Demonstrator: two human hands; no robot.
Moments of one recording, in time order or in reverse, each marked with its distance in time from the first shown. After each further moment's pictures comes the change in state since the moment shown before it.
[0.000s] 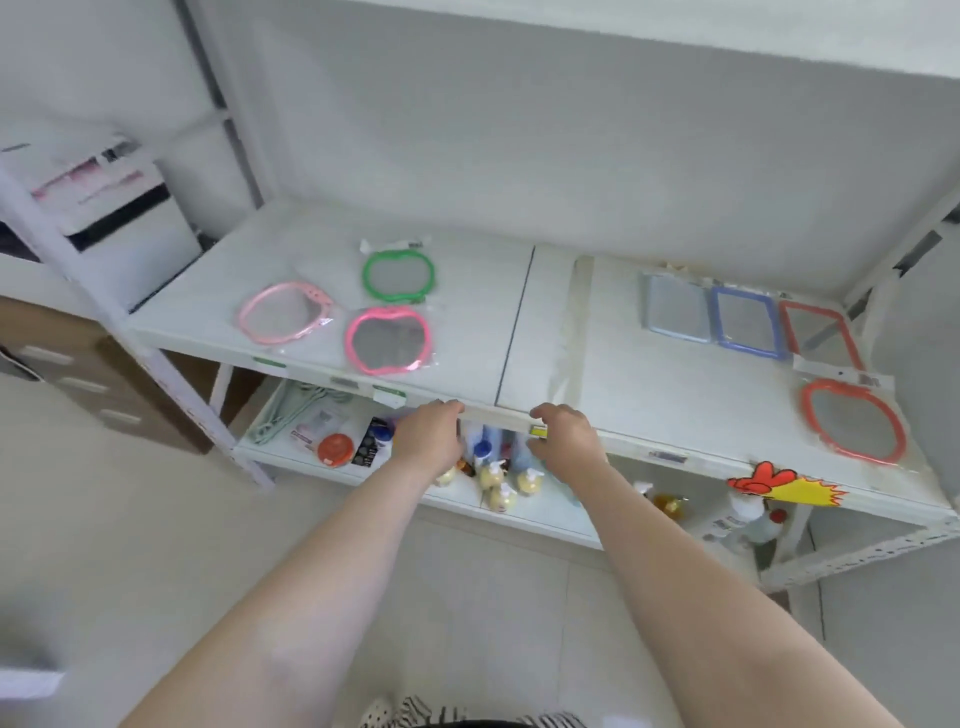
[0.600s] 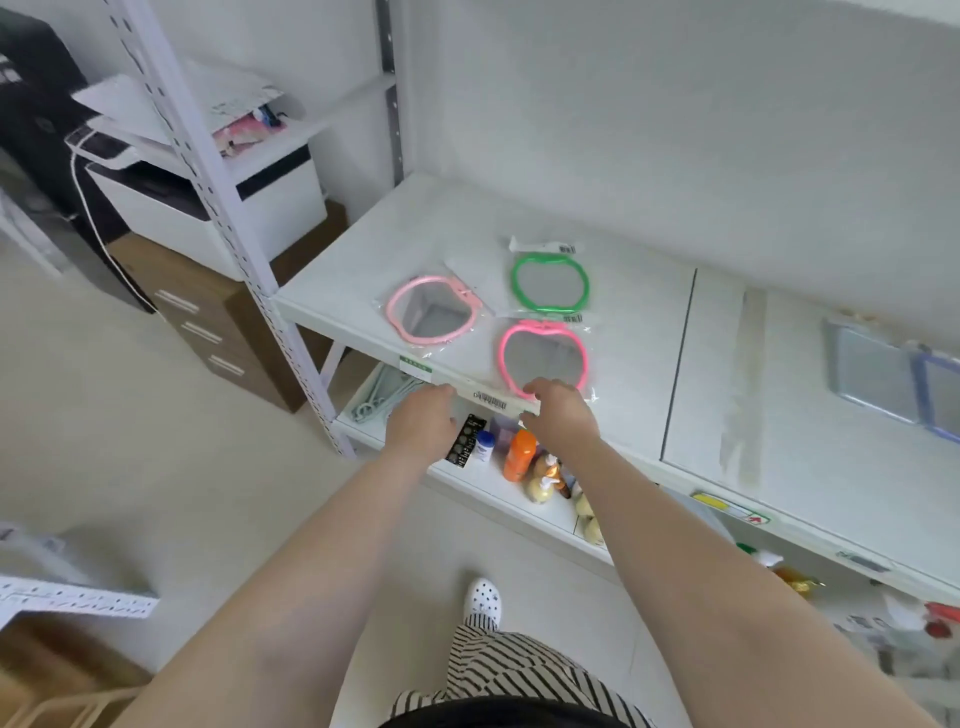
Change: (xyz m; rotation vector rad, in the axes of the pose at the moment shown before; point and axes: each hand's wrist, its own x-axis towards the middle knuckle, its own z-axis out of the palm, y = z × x) left_hand 0.036 -0.228 -0.079 -0.055 0.070 -0.213; right_hand 0.098 -0.231 0.088 -0.064 -0.095 -0.195
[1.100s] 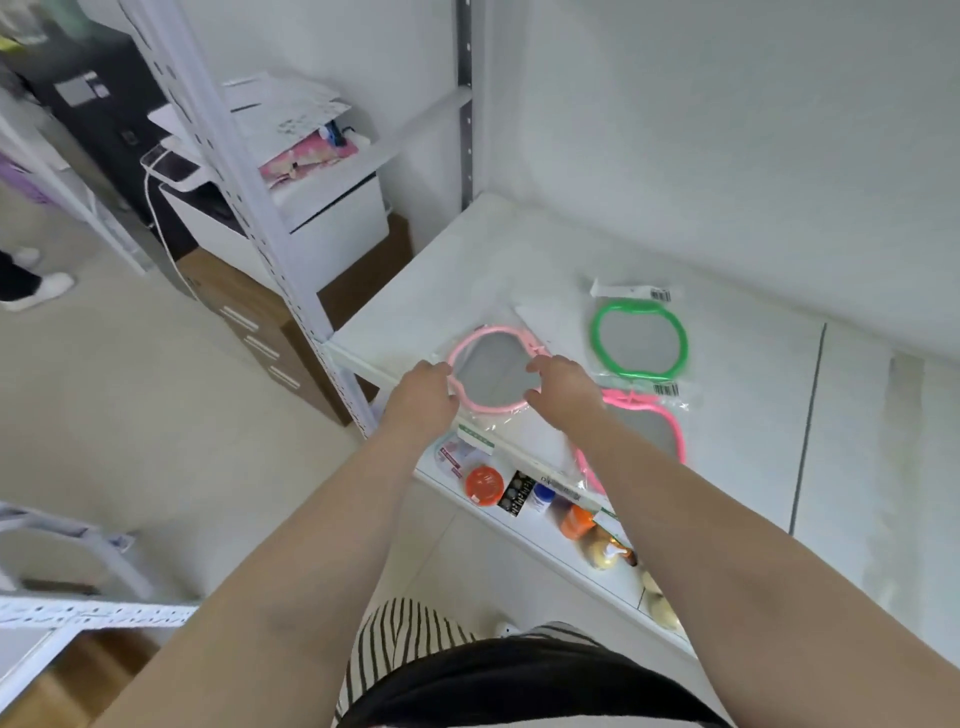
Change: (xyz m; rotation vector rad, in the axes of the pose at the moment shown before) left_hand 0.137 -0.074 -0.070 -0.023 0.052 -0.151; right_hand 0.172 -0.097 -0.006 -0.111 -0.056 -0.185
